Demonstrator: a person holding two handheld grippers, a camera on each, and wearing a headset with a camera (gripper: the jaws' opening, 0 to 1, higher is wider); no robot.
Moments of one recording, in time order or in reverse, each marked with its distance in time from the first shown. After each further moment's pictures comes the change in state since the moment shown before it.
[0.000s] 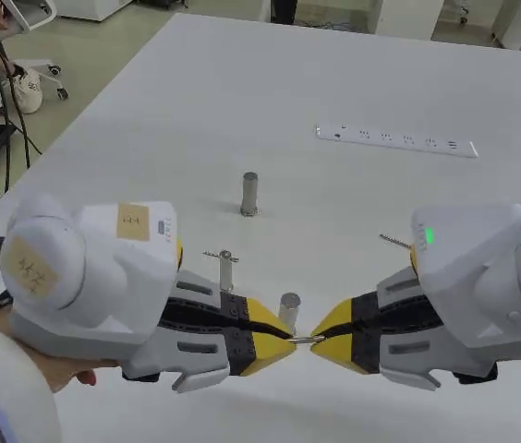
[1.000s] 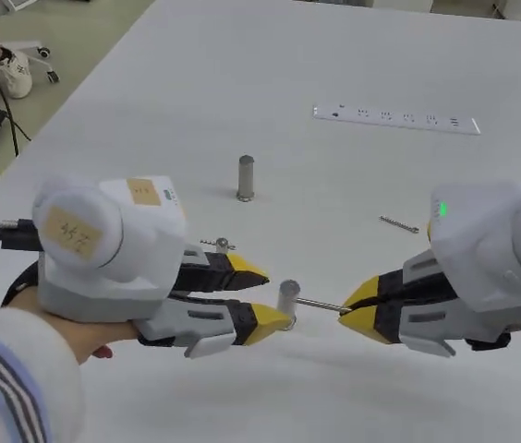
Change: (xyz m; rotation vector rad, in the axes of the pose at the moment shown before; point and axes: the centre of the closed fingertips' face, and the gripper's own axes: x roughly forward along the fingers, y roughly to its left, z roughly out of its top) left arm 0.011 0.052 -0.020 -0.148 0.051 0.165; right arm -0.001 -0.038 -0.041 0.132 0.072 -0.085
